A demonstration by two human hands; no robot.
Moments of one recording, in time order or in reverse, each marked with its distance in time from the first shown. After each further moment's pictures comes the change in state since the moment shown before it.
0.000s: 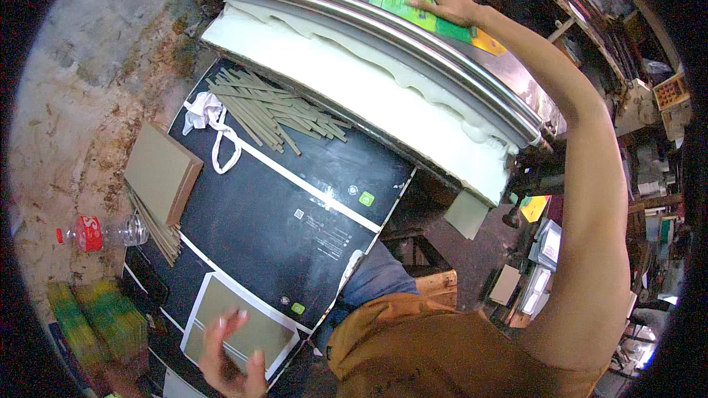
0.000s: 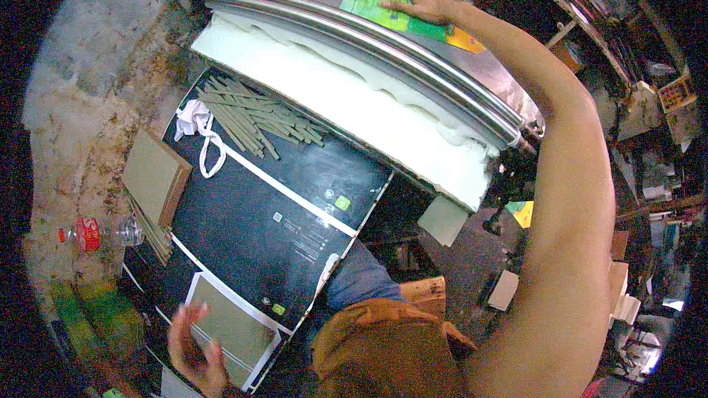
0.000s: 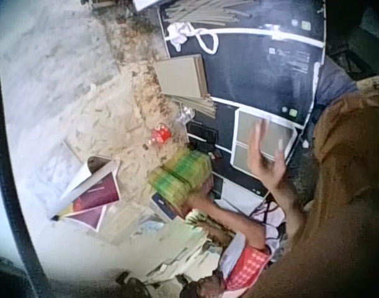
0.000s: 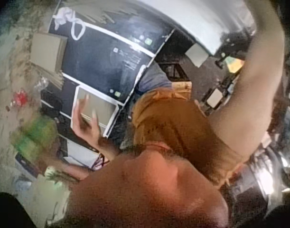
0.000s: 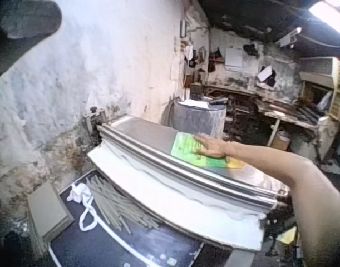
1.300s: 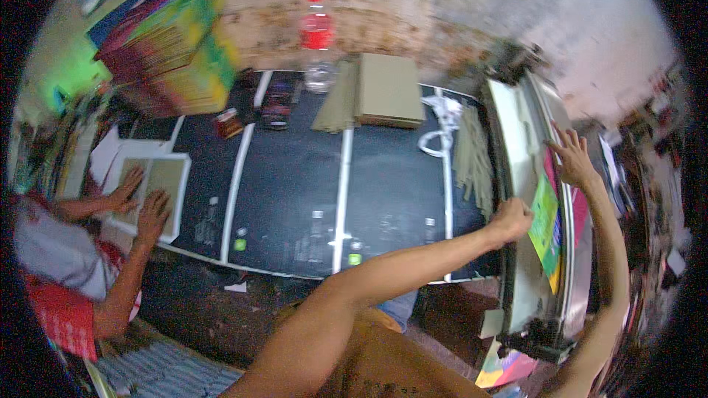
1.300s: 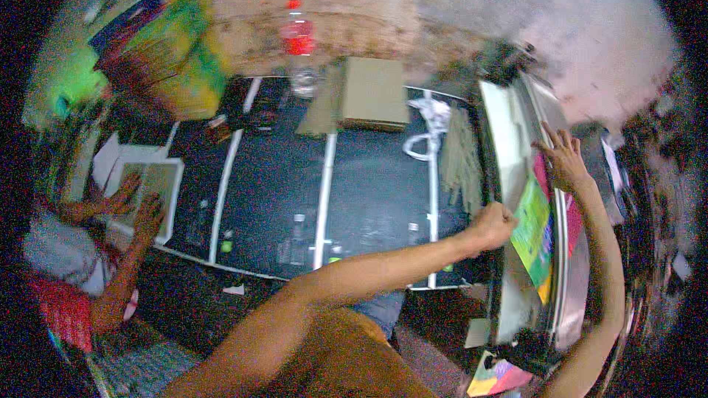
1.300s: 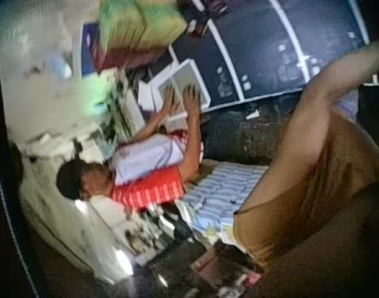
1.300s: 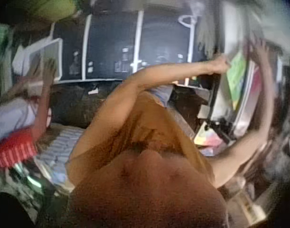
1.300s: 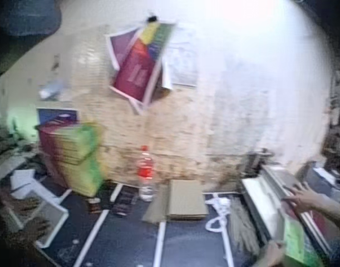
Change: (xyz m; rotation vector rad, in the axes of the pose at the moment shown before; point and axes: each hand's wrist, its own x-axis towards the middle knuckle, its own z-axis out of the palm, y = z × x) left_hand 0.178 0.004 0.228 -0.605 -0.010 -0.414; right_hand 0.028 -0.238 -0.138 -0.430 0.025 -0.680
